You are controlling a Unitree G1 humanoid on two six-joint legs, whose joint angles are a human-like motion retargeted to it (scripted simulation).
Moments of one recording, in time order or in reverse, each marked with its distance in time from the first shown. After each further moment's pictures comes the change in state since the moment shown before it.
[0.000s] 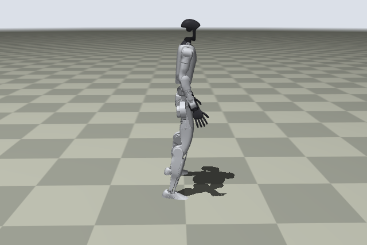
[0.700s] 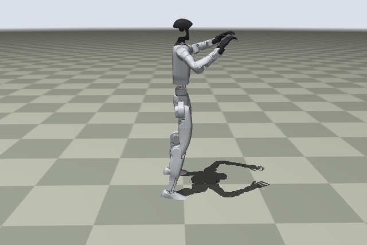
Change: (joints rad) left arm -1.016 0.990 -0.480 -1.202 0.316 0.017 0.076; right arm -0.759 -0.738 0.086 -1.259 -0.631 0.058 0.087; waist 0.005 0.030 -0.066; left_leg 0.062 -0.007 -0.018 -0.085 0.041 0.010; right_leg 0.025 -0.002 -0.005 -0.002 0.007 0.014
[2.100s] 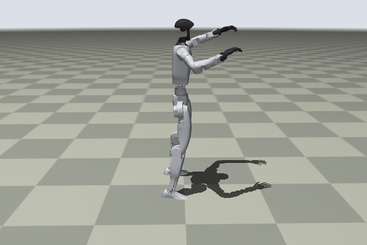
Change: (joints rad) left arm -0.379 0.221 -0.322 0.398 -0.534 0.025 -0.289; right arm 0.001 -0.064 0.193 0.084 0.055 0.087 0.020; waist 0.026 0.042 0.035; left_leg 0.009 0.045 0.047 -0.017 0.009 -0.080; right_leg -0.024 0.055 0.038 -0.009 0.027 0.001
